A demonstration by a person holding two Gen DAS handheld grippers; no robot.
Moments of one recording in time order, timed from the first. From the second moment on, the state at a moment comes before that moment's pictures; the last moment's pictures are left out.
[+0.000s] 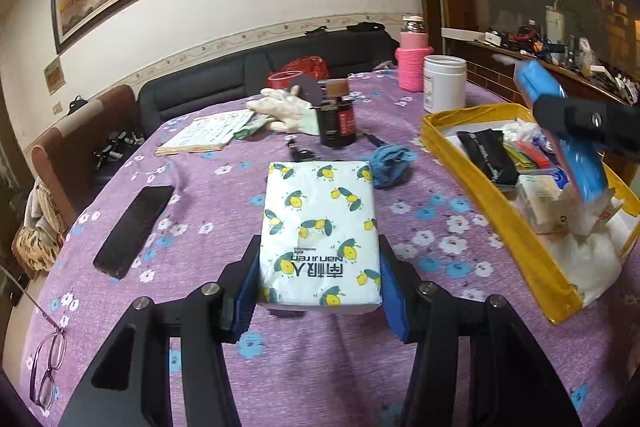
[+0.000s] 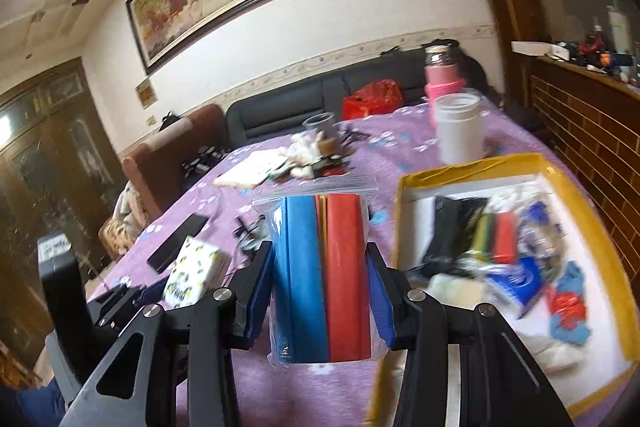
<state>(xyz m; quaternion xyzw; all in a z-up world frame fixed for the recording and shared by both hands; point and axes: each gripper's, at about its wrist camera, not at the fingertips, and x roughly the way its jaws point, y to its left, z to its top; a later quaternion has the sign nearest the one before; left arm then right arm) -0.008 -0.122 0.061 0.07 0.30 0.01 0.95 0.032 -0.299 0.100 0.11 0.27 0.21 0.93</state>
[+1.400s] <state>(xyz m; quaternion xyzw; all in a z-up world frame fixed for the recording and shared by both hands) 0.098 -0.307 0.046 0.05 0.41 -0.18 0.90 0.114 -0.449 0.064 0.18 0.36 0.03 0.92</state>
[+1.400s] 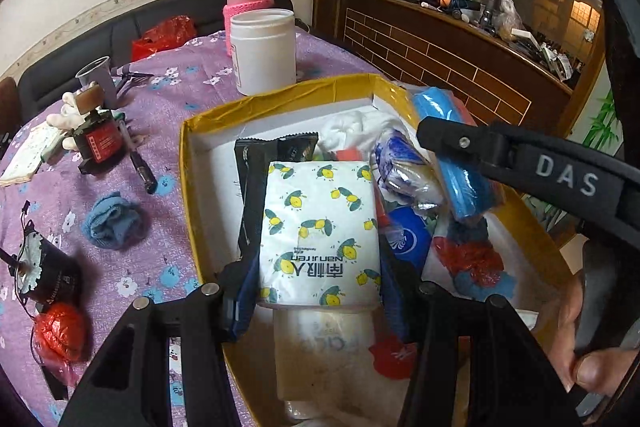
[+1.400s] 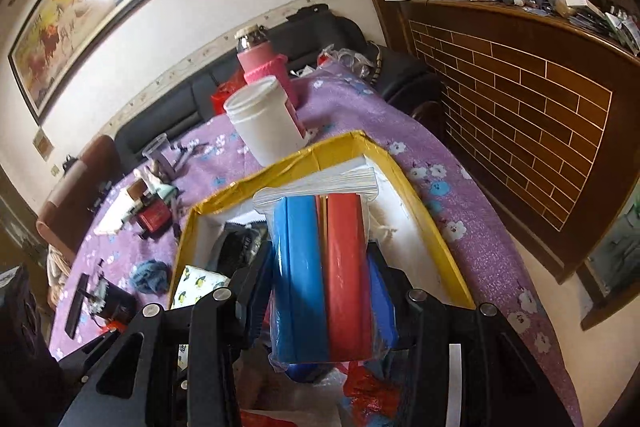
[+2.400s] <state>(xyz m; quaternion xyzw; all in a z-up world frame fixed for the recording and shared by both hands) 0.020 -0.214 0.085 0.03 0.35 -0.18 0.92 0.083 -0.434 0.097 0.15 0.22 0.03 0.96</state>
